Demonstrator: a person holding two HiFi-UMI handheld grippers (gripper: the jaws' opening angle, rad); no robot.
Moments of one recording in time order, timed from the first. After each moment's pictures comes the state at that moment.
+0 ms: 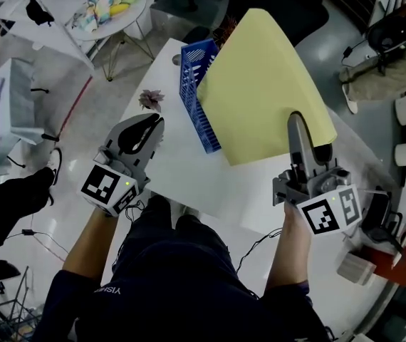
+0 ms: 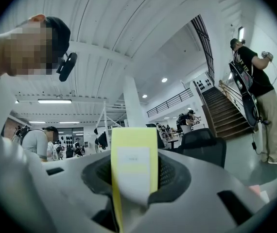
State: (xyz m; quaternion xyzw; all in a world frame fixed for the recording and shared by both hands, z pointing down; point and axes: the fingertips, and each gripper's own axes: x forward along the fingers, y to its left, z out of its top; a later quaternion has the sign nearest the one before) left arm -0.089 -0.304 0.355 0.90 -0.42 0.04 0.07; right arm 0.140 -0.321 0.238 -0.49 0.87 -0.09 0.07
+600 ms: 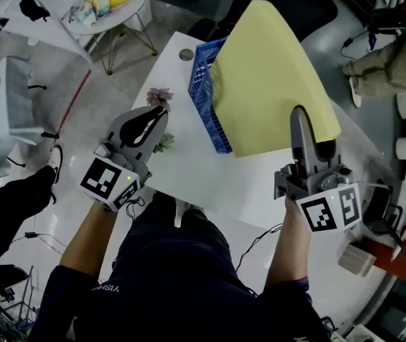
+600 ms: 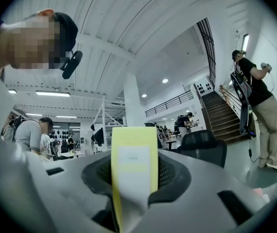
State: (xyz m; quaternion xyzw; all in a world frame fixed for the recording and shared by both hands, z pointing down) left arm -0.118 -0.333 0.367 0.91 -0.40 0.05 0.08; right arm 0.101 -0.346 0.250 -0.51 0.86 -0.07 0.05
